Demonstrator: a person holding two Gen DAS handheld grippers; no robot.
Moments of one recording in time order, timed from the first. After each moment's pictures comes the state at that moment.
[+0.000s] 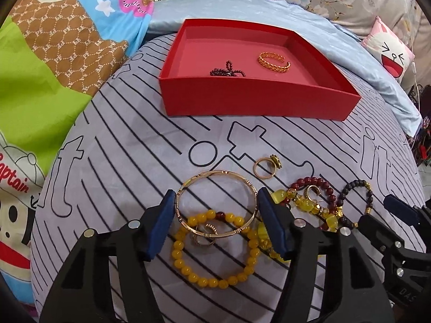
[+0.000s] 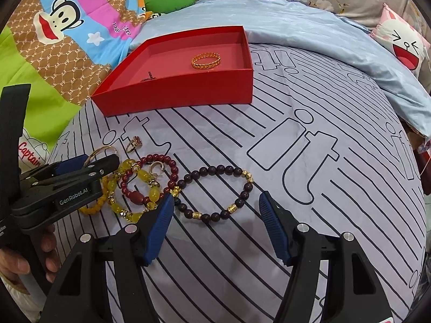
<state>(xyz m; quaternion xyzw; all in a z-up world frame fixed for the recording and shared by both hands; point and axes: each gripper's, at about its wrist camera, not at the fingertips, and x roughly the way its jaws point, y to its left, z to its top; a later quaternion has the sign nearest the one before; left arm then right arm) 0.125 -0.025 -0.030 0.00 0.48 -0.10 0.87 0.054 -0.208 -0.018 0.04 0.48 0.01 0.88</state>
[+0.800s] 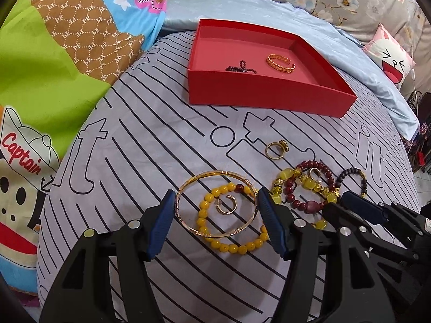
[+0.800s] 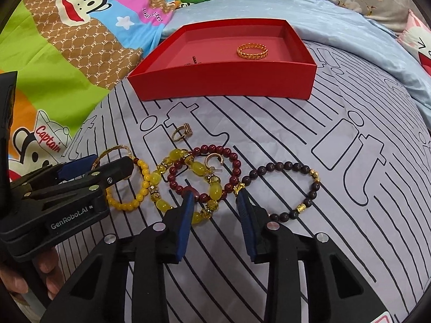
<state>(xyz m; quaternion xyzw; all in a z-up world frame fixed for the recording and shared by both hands) 0.103 -0.002 -0.023 -0.01 0.49 -0.09 0.87 0.064 -0.165 -0.028 0.04 0.49 0.07 0.87</state>
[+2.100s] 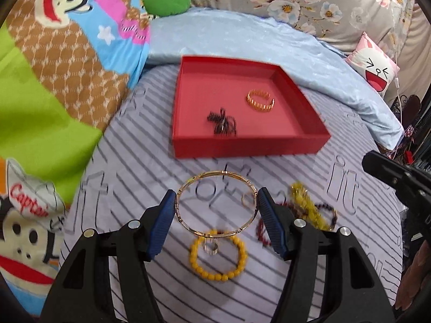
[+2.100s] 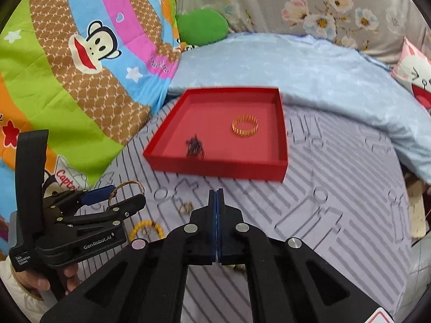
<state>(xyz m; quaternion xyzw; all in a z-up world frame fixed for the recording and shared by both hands) 0.134 -0.010 0.040 -0.01 0.45 -0.14 0.88 0.092 -0.190 0.080 0.02 0.40 0.07 0.91</state>
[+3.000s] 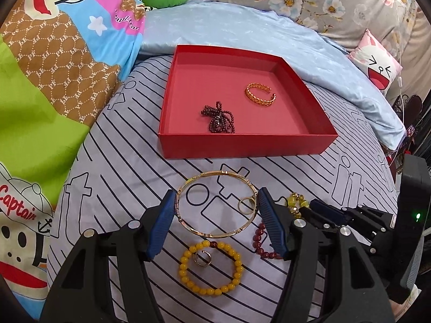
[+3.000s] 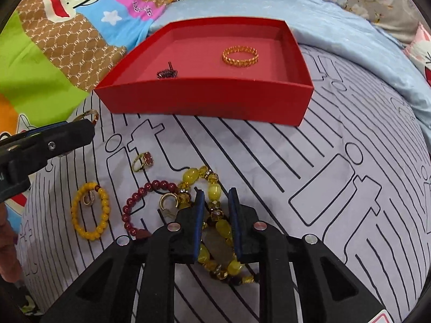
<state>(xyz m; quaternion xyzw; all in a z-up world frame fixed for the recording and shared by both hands) 0.145 -0.017 0.015 -0.02 0.47 -0.14 0.87 0.114 -0.190 -0.035 -0.01 0.50 0.06 0.86</state>
